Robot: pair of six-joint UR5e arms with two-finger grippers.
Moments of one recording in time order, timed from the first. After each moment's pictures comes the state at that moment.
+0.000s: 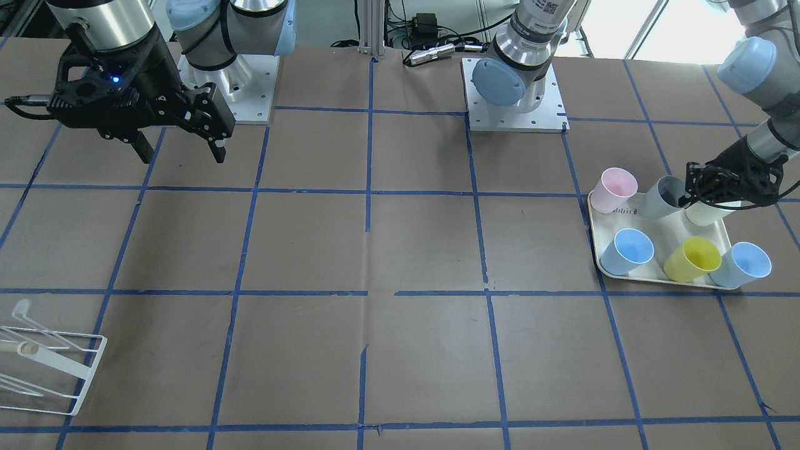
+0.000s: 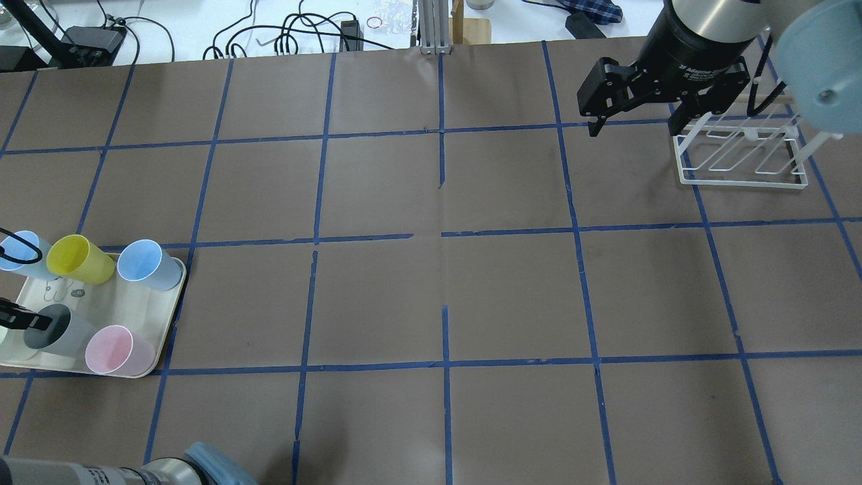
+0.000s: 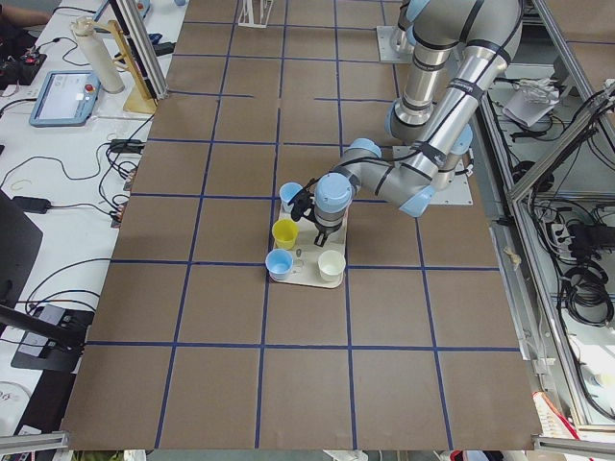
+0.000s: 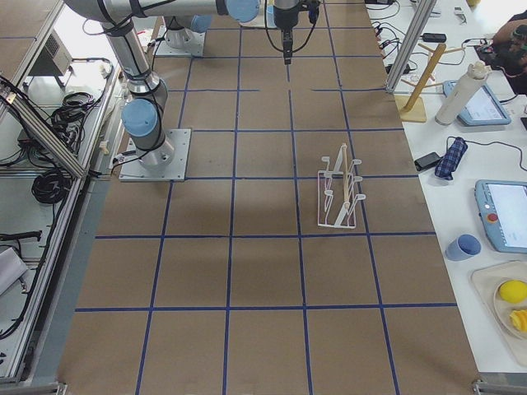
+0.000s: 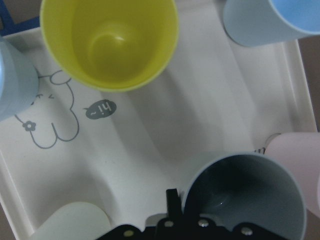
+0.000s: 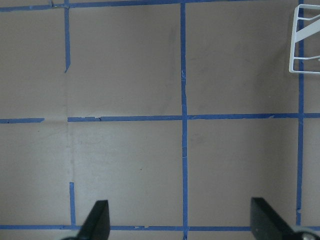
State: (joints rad) left arm -0.60 -1.75 -2.01 -1.12 1.48 1.36; right arm 1.57 -1.59 1.56 -1.64 -1.52 0.01
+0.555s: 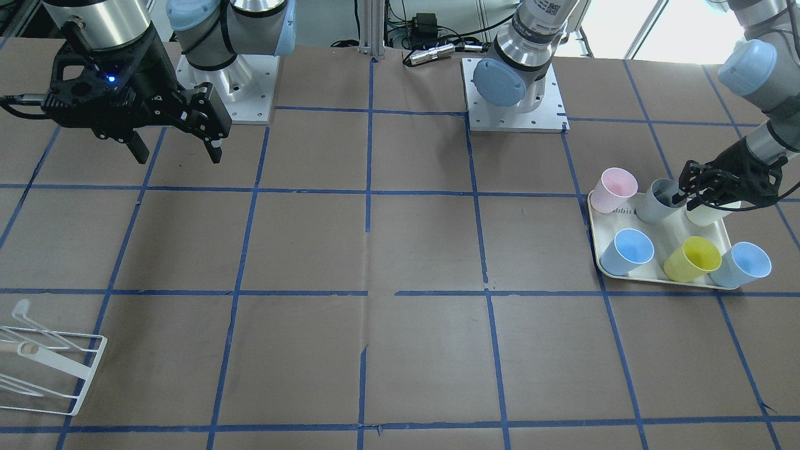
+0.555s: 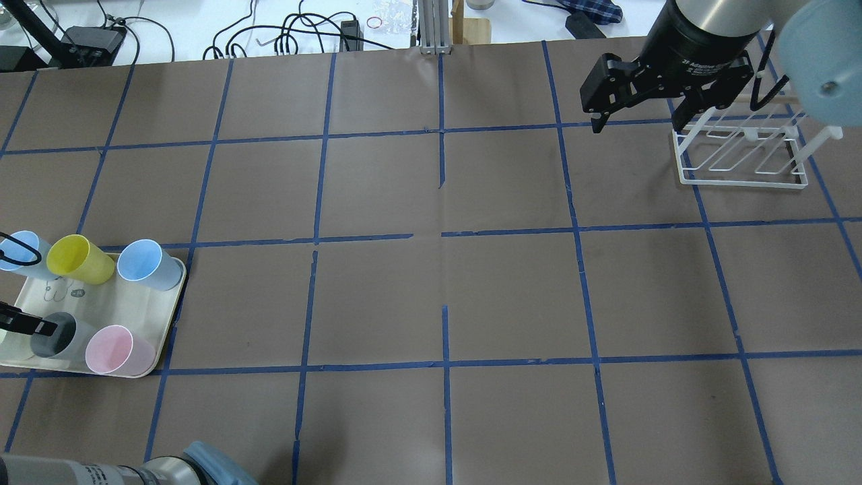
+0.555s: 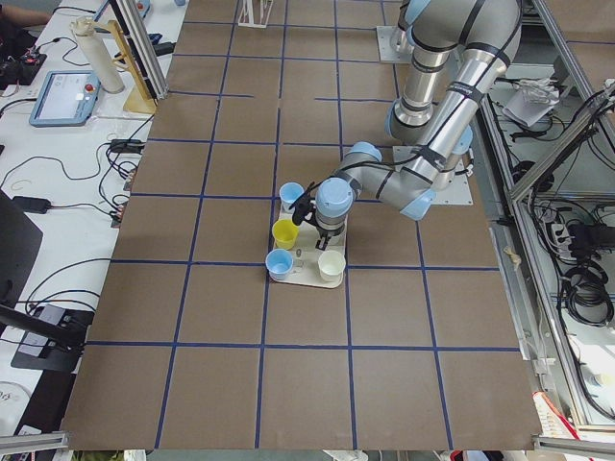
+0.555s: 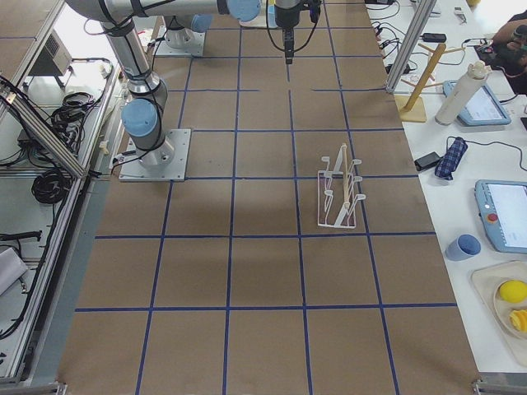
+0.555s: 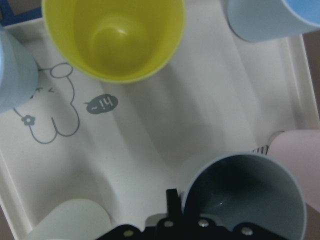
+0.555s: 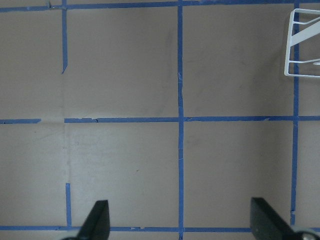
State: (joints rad) left arm -0.60 -1.75 -2.01 -1.13 1.49 1.32; right arm 1.57 -1.59 1.55 -1.64 -1.53 0.00
